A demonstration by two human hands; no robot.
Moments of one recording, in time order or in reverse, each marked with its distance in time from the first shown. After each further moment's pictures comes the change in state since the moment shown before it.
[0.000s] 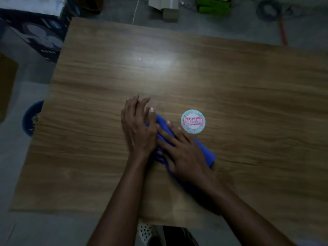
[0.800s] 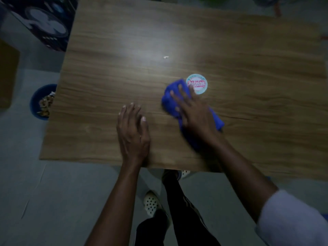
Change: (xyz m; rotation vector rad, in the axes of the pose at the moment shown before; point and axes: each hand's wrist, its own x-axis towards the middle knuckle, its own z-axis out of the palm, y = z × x) left_hand -0.120 -0.032 -0.086 0.062 0.017 0.070; right_hand -0.021 0.003 0.010 -0.111 0.099 0.159
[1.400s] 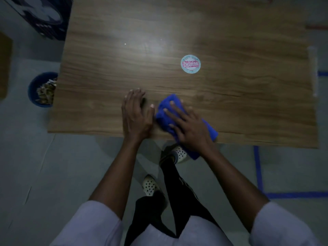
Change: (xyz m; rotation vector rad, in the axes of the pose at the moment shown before) left_hand -0.025 0.003 -0.016 -0.032 -0.148 0.039; right_hand -0.118 -0.055 -0.003 0.009 -0.031 -0.055
